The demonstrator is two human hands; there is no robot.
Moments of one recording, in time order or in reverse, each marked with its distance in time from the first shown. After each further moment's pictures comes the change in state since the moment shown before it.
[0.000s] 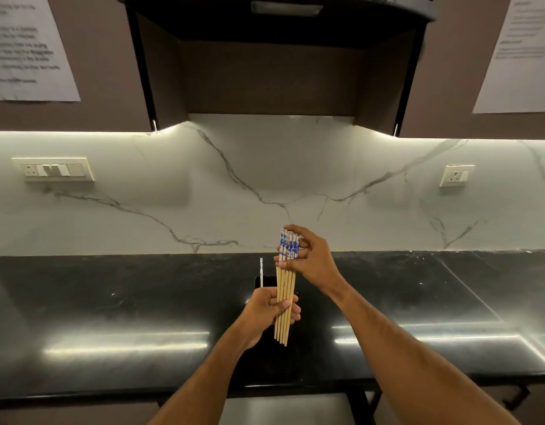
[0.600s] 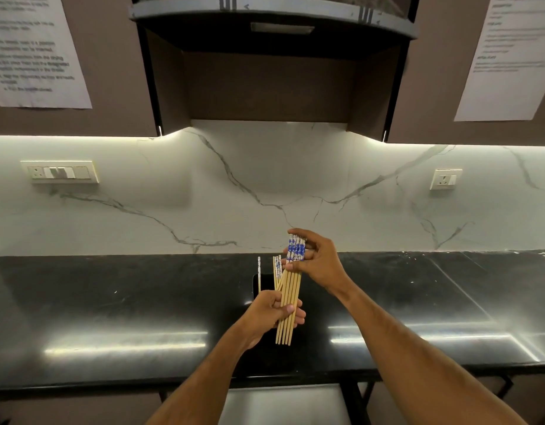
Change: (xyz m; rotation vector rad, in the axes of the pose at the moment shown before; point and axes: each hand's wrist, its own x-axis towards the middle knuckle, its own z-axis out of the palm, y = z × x) left_hand -0.027 0.009 0.018 0.061 -0.090 -0.023; right_hand -0.030 -0.020 -0.016 -0.013 0.014 -0.002
